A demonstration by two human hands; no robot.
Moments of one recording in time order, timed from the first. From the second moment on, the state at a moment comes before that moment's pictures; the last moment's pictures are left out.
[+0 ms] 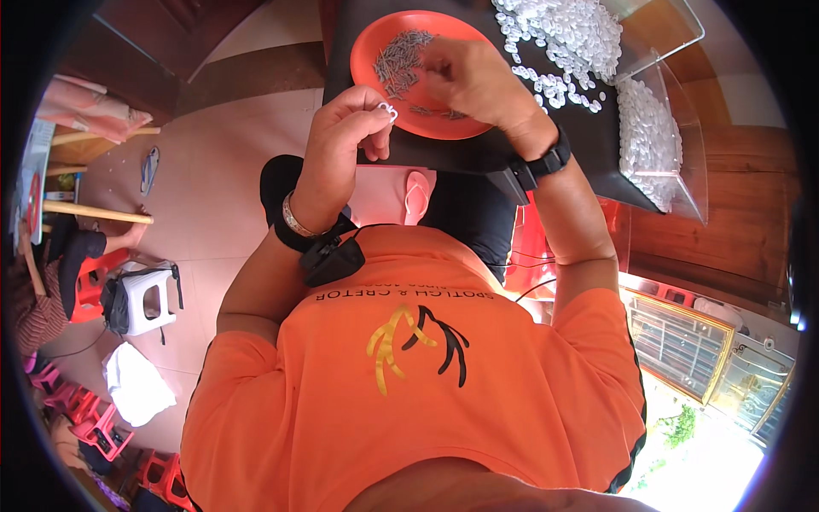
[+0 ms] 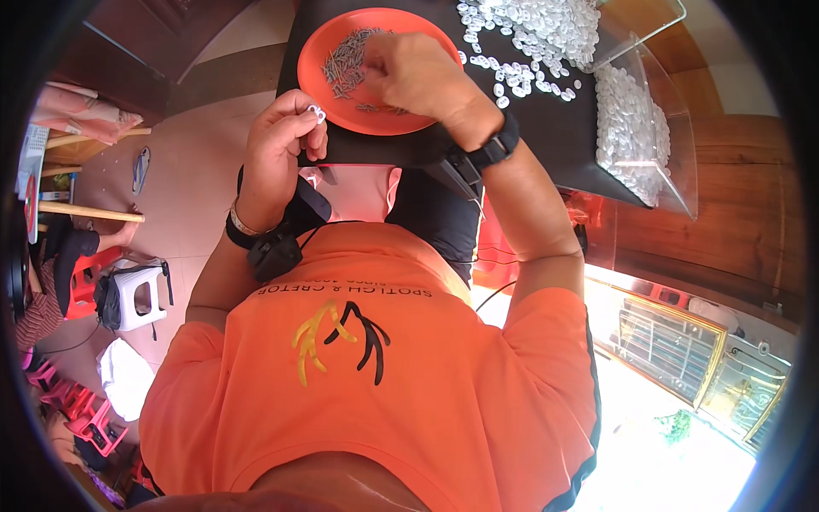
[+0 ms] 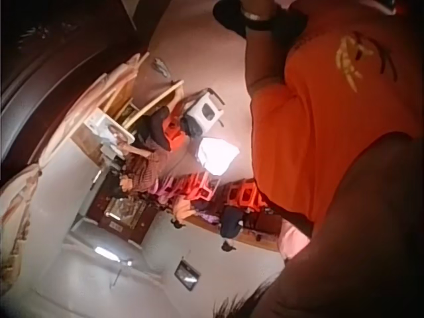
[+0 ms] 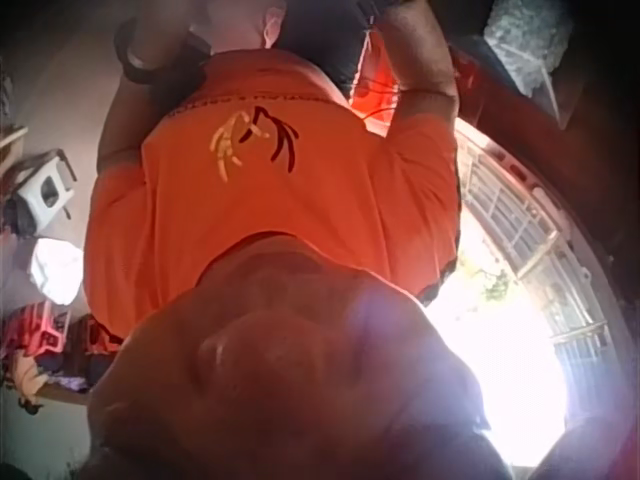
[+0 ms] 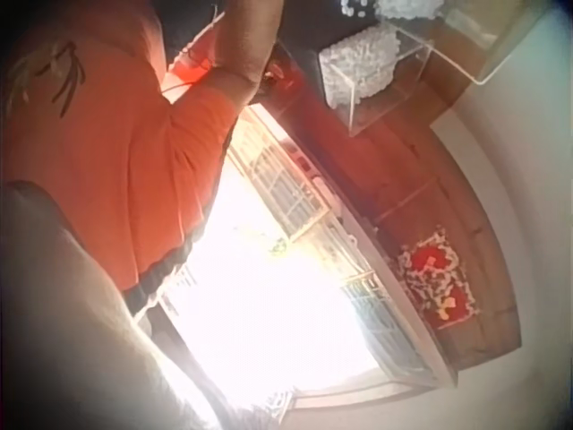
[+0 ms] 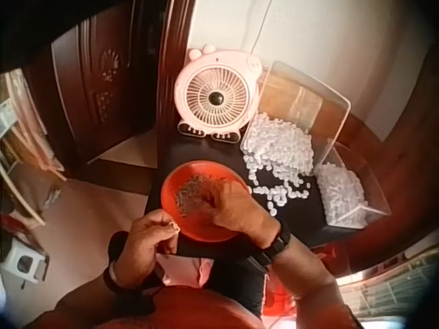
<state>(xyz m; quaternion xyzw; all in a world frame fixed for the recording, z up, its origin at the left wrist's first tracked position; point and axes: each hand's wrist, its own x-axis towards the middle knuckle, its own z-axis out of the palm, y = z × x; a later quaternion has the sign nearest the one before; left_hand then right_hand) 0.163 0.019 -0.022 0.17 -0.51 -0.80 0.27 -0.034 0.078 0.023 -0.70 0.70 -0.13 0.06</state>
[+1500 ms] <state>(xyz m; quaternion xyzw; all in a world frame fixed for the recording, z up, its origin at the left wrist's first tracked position) 0.140 0.043 -0.008 0.14 -0.66 -0.68 0.27 0.001 0.131 0.015 -0.50 0.59 -0.53 0.34</state>
